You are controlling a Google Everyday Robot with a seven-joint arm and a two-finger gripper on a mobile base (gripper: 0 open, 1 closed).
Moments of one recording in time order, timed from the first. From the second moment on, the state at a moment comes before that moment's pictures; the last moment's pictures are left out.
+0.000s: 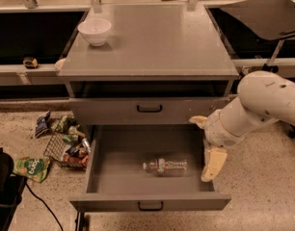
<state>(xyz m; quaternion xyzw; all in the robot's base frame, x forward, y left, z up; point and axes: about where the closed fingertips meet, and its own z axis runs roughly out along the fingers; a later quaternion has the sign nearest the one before) 0.472 -0.152 0.707 -0.70 0.68 0.11 0.19</state>
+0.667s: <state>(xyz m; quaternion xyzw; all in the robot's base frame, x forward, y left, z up) 0.533 -0.146 0.614 -0.69 0.67 0.14 0.23</state>
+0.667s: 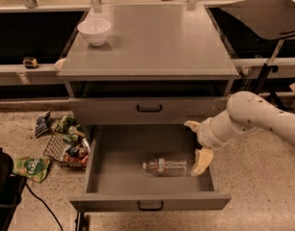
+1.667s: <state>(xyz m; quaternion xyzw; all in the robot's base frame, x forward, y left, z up) 0.561 -0.129 0.535 -0.66 0.68 0.20 0.26</state>
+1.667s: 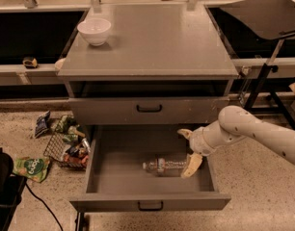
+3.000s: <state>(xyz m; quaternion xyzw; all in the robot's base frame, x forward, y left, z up) 0.575 -0.058 0.422 -0.68 0.66 0.22 0.23</state>
